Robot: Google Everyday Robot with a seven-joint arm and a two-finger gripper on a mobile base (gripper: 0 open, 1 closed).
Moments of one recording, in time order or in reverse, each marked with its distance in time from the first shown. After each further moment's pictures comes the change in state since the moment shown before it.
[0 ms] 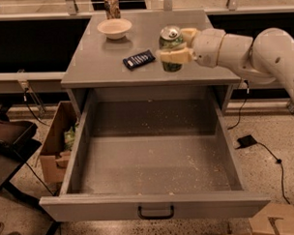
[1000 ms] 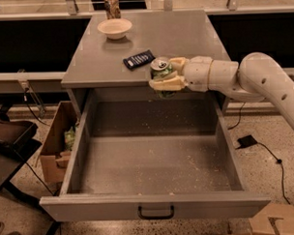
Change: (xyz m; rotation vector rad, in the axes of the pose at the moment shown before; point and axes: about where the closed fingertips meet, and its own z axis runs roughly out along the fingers) arm 0.058 0.062 0.009 -0.113 0.064 0.049
